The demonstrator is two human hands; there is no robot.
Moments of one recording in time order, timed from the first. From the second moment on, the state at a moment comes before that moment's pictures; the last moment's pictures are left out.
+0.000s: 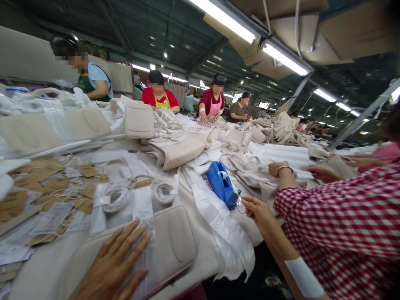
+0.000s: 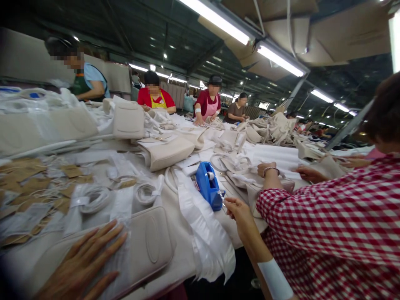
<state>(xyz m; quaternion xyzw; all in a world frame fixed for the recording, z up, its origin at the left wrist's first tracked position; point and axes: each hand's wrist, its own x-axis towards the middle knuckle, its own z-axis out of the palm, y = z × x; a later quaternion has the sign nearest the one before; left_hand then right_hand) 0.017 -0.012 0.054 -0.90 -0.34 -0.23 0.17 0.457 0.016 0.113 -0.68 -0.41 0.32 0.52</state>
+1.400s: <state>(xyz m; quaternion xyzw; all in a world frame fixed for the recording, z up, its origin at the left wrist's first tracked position) 0.025 -0.042 0.085 -0.87 -0.45 -0.20 -0.04 0.169 0.126 0.167 -0.13 -0.98 -0.08 -0.10</state>
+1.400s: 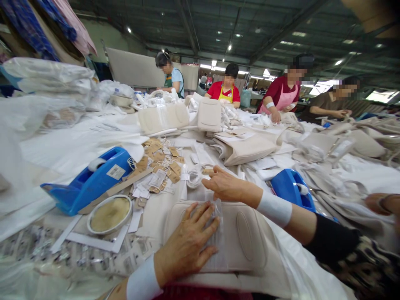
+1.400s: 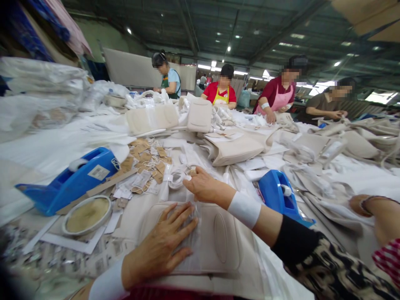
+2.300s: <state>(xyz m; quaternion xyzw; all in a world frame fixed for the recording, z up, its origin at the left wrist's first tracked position) 0.009 -0.041 0.074 -0.78 -0.53 -0.32 0.02 0.250 0.077 0.111 -0.57 -0.73 0.16 0.35</state>
